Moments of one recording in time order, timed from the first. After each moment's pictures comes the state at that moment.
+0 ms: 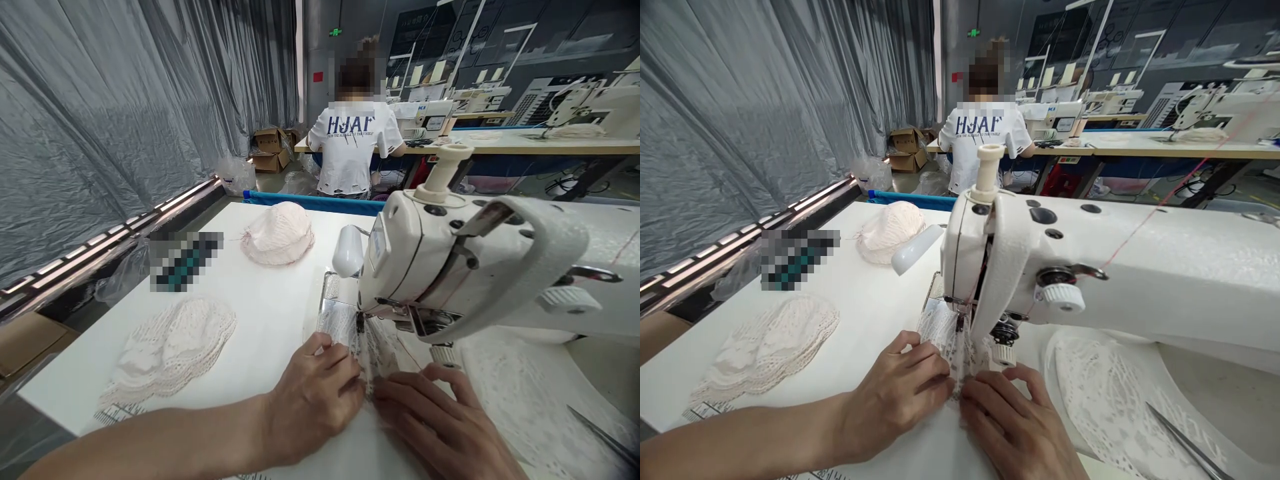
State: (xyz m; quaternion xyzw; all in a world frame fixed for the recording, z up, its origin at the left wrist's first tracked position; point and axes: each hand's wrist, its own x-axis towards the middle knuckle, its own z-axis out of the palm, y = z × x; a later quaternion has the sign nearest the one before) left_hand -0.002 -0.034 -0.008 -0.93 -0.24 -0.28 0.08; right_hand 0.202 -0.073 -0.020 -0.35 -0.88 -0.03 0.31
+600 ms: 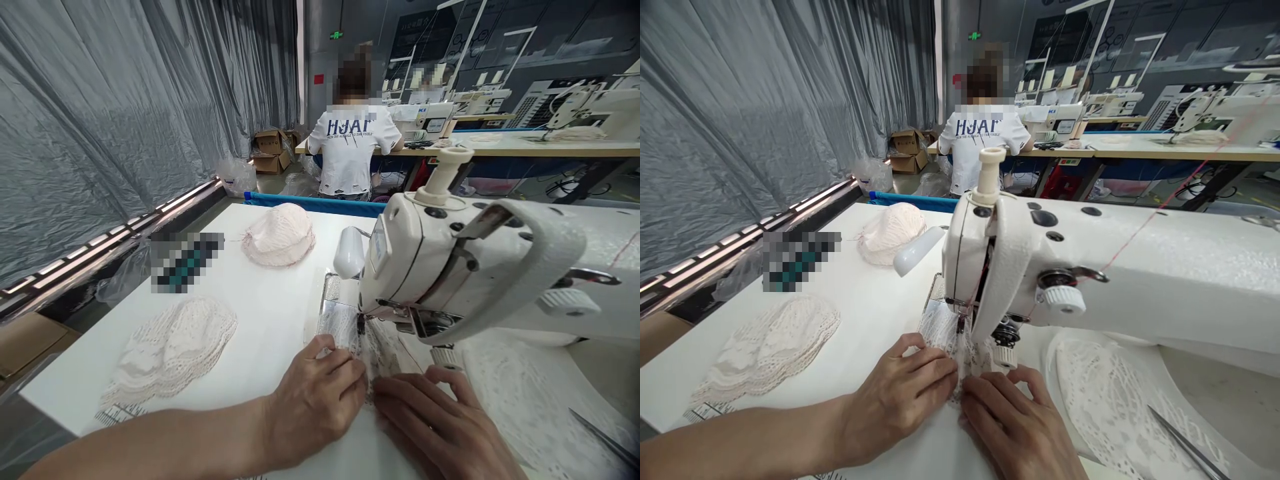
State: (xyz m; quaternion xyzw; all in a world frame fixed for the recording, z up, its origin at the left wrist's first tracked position) left_hand -0.003 -0.034 -0.011 -0.93 -0.23 -0.26 0.09; right_hand 0.193 -0.070 -0.017 -0.37 -0.86 -0.02 0.35
